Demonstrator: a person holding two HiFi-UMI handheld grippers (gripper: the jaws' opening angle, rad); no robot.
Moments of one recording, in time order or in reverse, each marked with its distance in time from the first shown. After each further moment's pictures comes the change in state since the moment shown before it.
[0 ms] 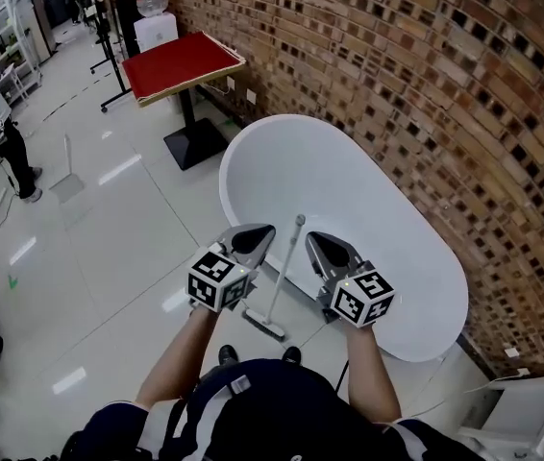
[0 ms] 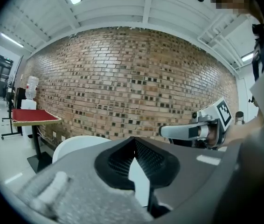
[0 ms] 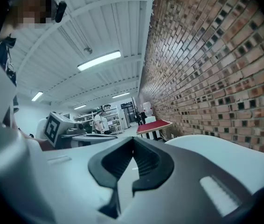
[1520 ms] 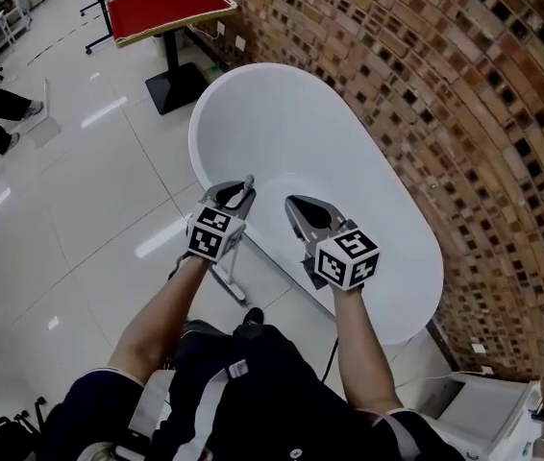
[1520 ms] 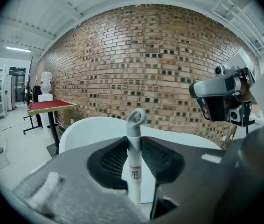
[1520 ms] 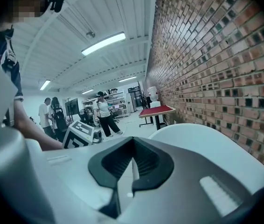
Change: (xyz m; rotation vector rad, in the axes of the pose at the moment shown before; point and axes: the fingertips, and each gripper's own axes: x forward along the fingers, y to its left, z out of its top) left arm 0.084 0.045 -0.113 0.017 0.198 0.230; right arm 0.004 -0.055 -0.038 -0.068 0.208 0.088
